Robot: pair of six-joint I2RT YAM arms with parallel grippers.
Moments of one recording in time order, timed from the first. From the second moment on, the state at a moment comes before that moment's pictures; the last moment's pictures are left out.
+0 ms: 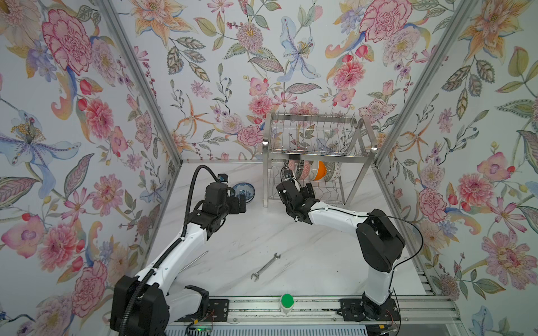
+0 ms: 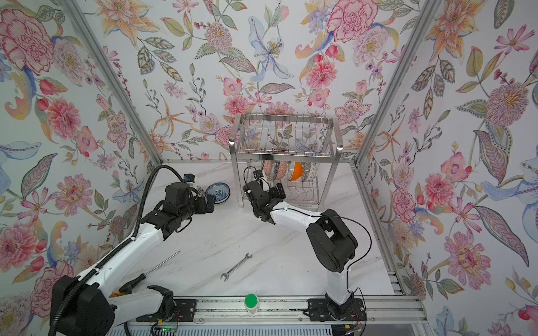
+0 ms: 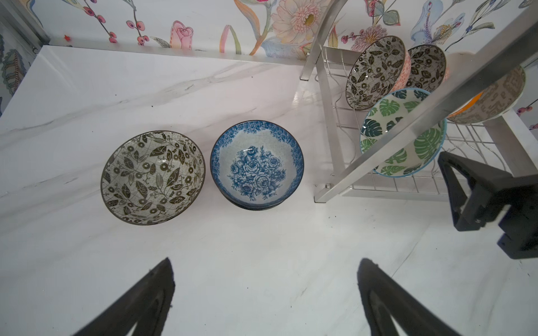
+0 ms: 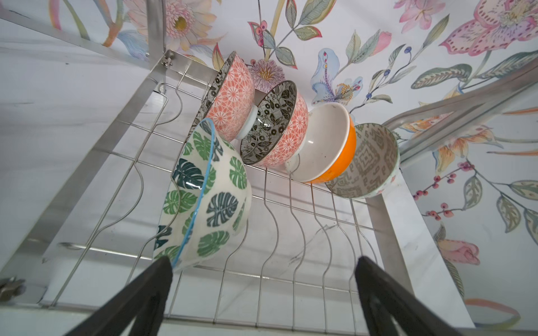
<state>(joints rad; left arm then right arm) -0.32 1.23 0.90 -0.33 -0.08 -0.27 0.78 1.85 1.25 -0.05 0.81 0.08</state>
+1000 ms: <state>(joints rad) 0.05 1.69 0.95 -0.19 -0.08 -0.42 0.63 1.34 0.93 -0.09 -0.02 0.00</state>
